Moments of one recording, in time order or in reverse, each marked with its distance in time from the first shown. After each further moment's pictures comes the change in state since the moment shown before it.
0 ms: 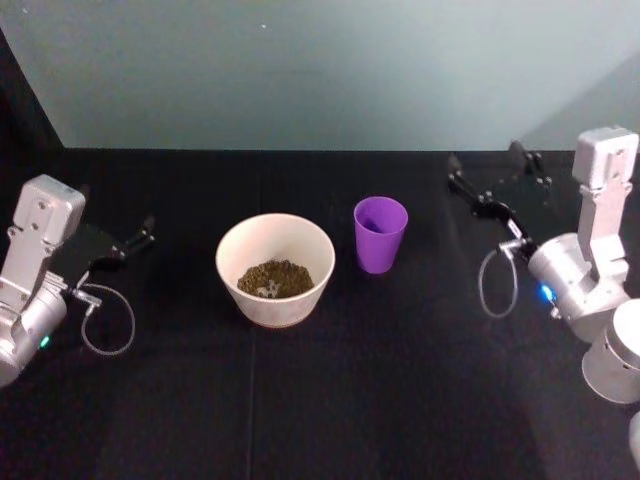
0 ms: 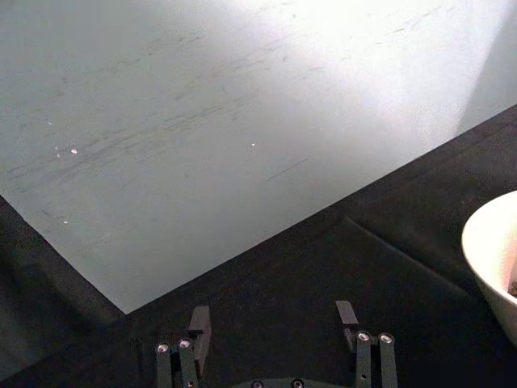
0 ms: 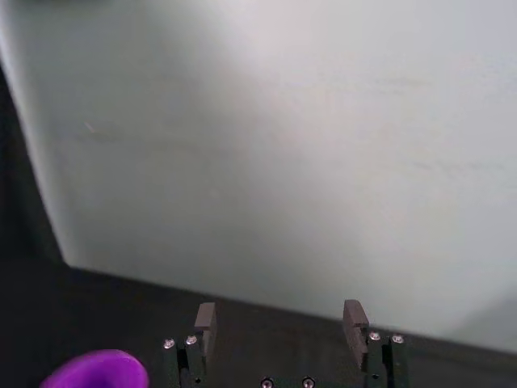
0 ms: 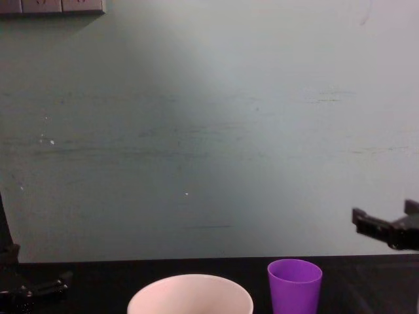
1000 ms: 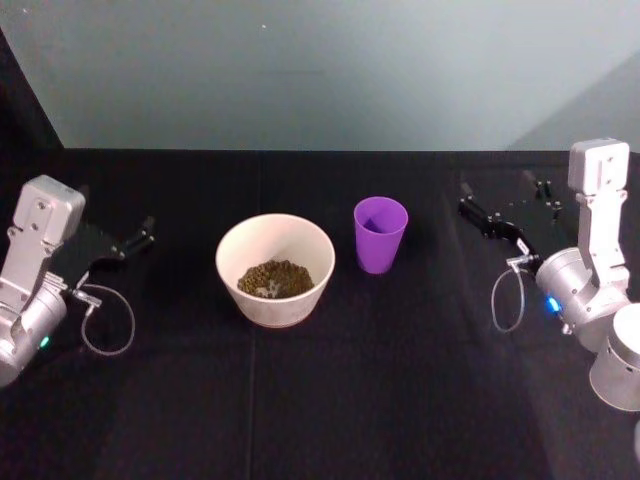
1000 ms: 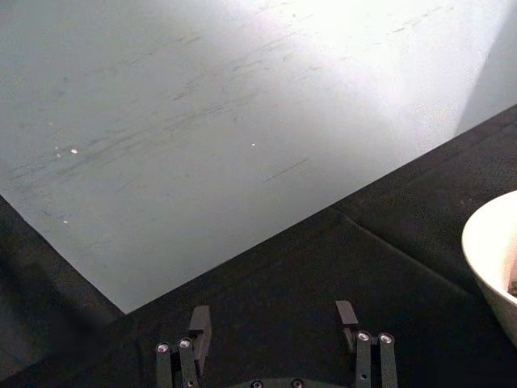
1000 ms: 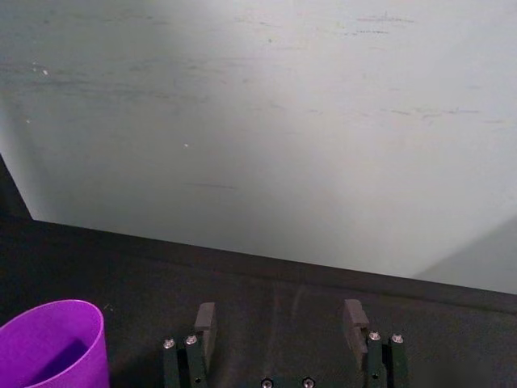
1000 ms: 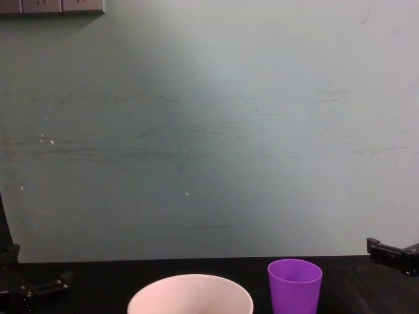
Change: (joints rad) left arm 0.000 0.000 0.000 0.000 0.000 0.000 0.000; right arm -0.011 0.009 0.009 0.003 -0.036 0.126 -0.058
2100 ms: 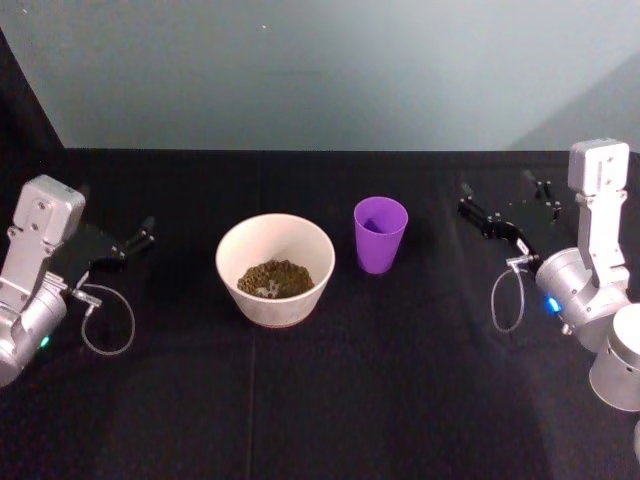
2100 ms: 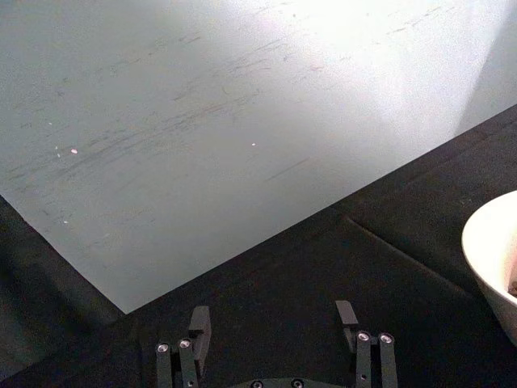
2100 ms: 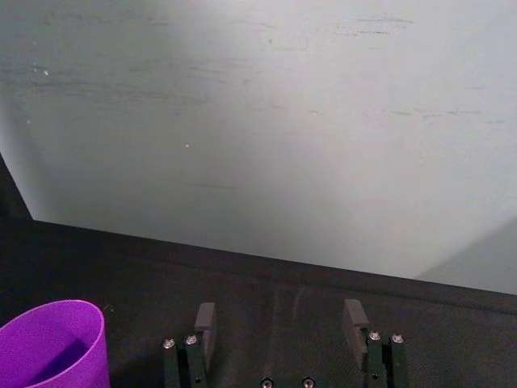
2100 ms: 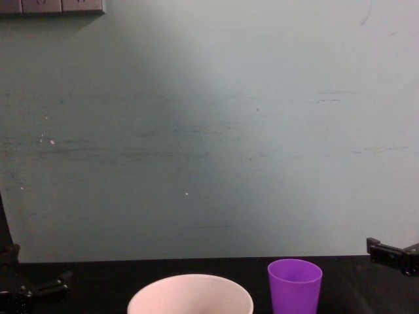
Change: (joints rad) left arm 0.000 0.000 0.000 0.000 0.000 0.000 0.000; right arm 0.000 0.000 0.000 0.001 0.000 -0.003 0.001
